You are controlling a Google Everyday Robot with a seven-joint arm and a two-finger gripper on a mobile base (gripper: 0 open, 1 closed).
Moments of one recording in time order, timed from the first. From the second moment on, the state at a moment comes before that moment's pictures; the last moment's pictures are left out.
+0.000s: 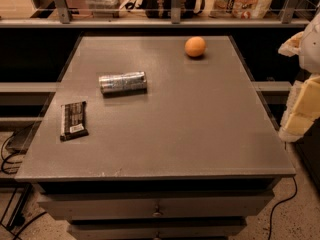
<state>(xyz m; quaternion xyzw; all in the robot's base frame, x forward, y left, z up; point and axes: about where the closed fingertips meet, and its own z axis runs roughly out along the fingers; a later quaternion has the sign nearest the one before) 0.438 -0.217 0.976 -0.60 0.78 -0.03 0.16</state>
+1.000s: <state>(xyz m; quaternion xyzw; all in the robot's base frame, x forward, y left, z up) 0.460 -0.202 0.966 -0.65 0.74 -0.05 0.15</state>
